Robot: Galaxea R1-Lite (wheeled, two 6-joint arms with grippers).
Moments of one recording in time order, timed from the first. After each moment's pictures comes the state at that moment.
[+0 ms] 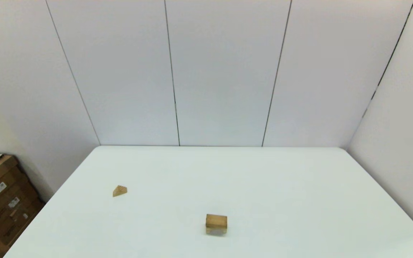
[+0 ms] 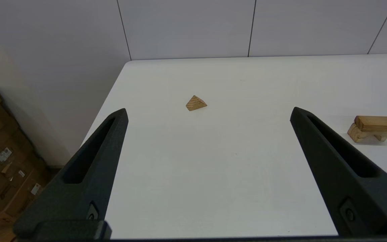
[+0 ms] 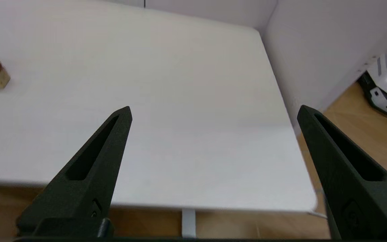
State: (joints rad) left arm -0.01 0.00 -0.01 0.03 0.00 0.00; right arm 0.01 0.06 -0.27 0.39 -0.10 -0.17
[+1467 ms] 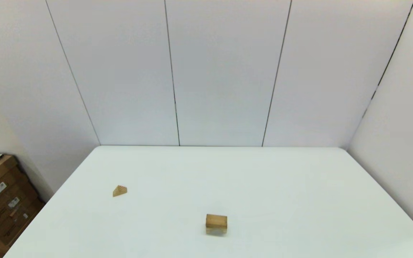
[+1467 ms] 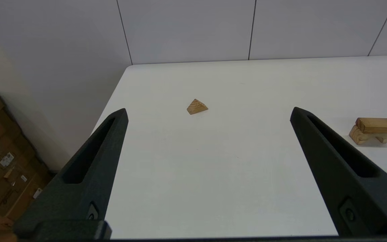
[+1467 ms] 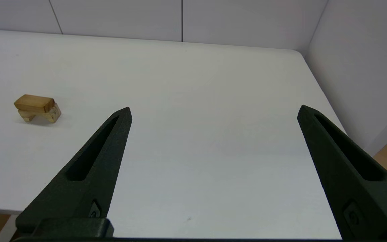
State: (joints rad) left arm -0.01 0.00 0.00 0.00 0.00 0.01; right arm 0.01 0.00 -0.04 0.11 0.03 -0.04
